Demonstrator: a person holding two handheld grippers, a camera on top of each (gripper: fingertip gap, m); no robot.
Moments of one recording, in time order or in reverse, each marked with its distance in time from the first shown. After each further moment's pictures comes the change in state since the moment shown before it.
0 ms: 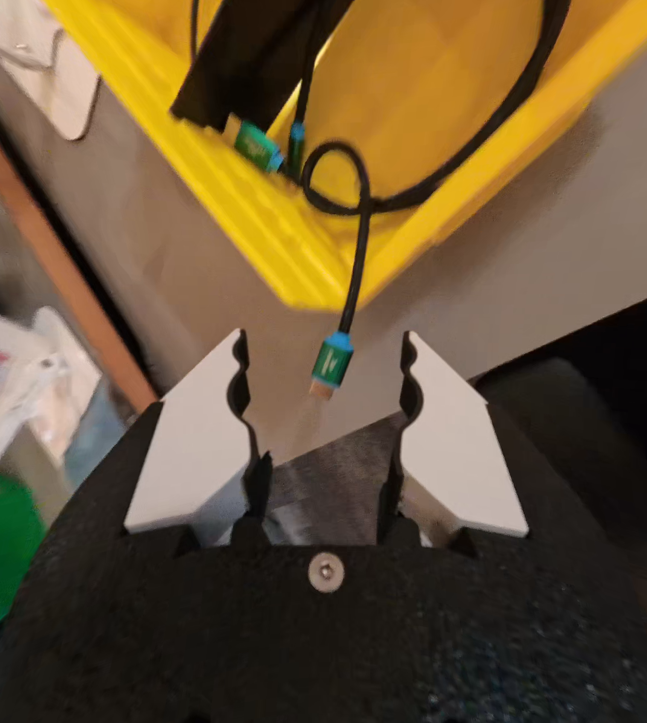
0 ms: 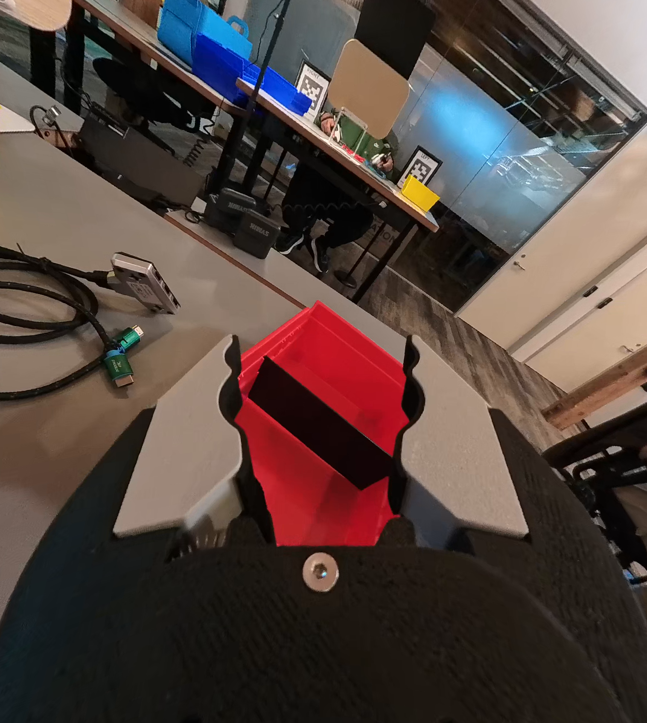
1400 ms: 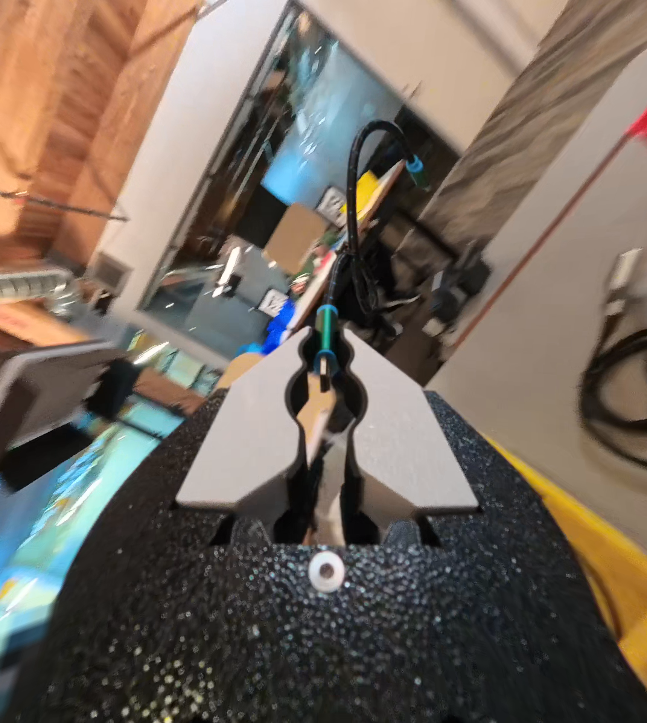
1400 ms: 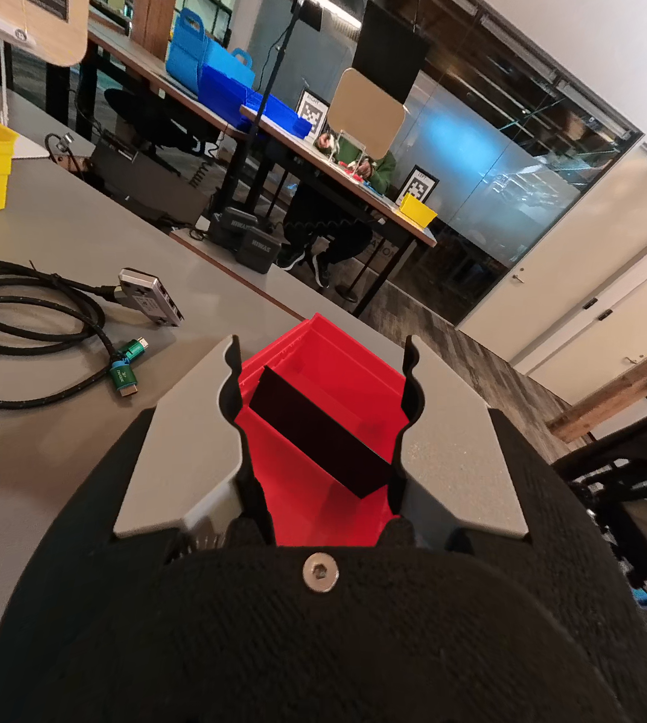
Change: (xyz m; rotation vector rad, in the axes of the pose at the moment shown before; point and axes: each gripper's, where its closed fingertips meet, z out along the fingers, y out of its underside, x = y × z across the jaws) left arm 0.007 -0.259 -0.218 1.029 -0.607 0.246; right arm 0.003 -0.006 -0.008 0.045 -0.003 0.010
